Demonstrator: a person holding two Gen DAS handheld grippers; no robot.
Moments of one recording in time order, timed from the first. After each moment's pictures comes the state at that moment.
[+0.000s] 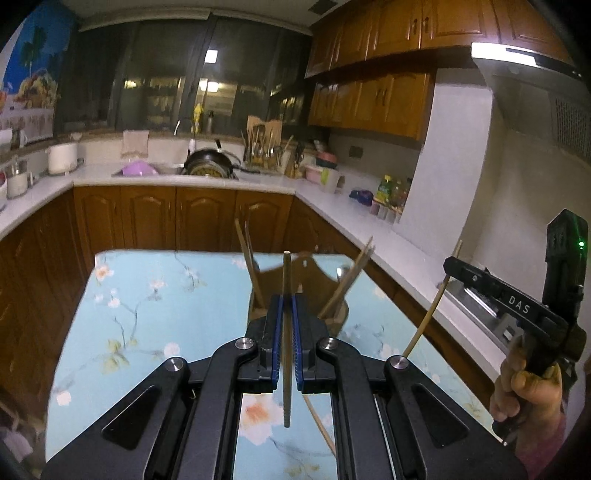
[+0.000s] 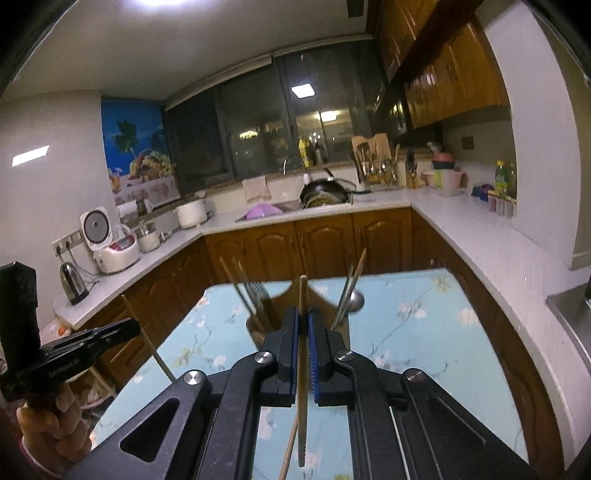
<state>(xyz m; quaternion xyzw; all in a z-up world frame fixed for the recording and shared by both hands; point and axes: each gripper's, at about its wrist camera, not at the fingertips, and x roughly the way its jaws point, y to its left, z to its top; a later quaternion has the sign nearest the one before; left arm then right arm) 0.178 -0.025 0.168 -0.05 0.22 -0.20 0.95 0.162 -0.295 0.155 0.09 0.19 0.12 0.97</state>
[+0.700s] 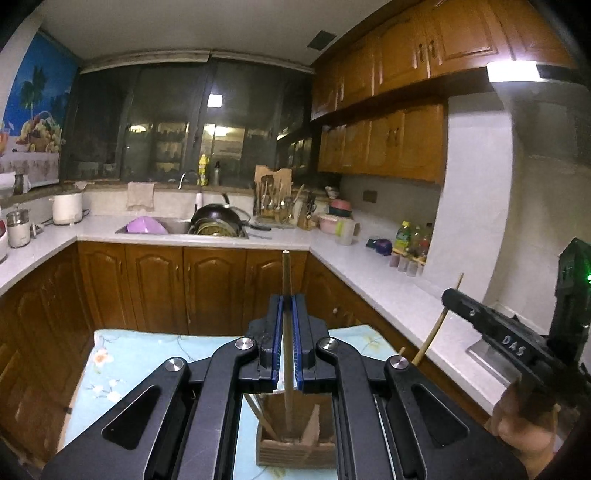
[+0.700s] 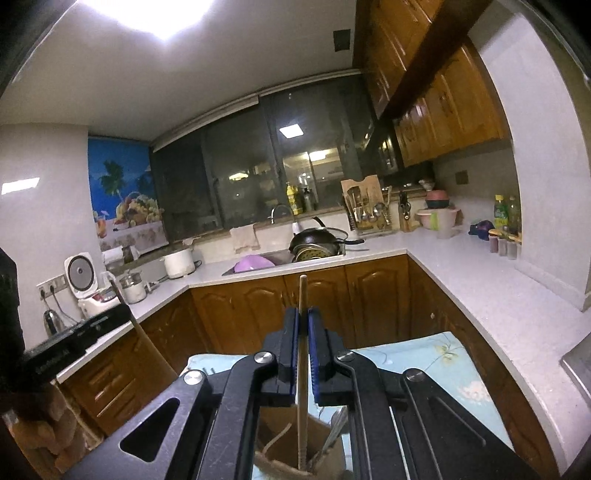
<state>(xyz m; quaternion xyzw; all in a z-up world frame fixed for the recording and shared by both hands) 0.295 -0.059 0.215 -0.04 0.15 -0.16 0.97 0.256 -0.305 0.193 0.12 0.11 0.09 0.98</state>
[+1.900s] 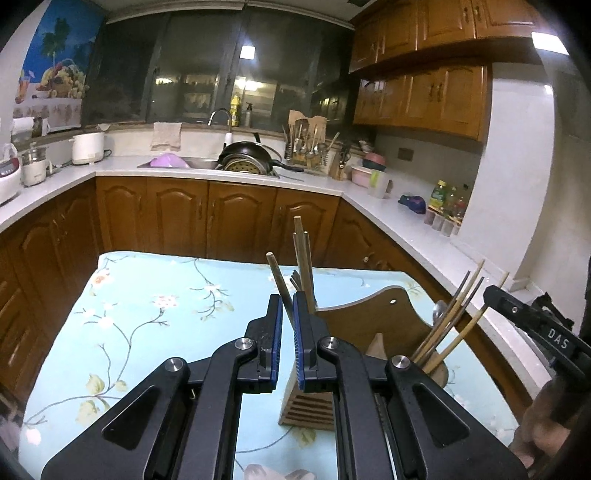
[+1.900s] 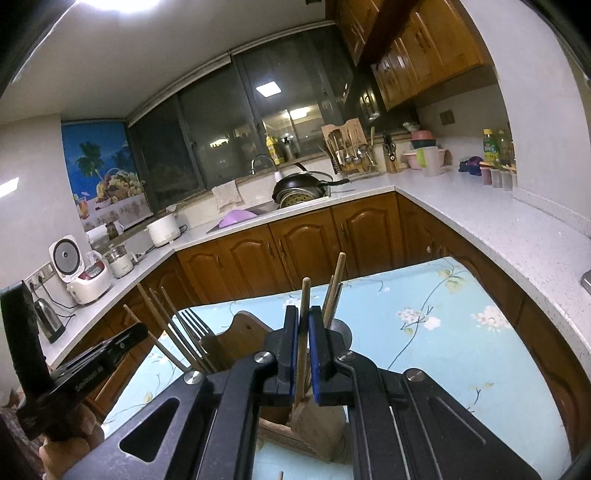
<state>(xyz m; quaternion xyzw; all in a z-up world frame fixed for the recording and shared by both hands) 0.322 -0.042 0.097 -0.07 0.23 -0.12 0.96 0.280 -0.303 0.107 0.15 0.20 0.08 0.97</state>
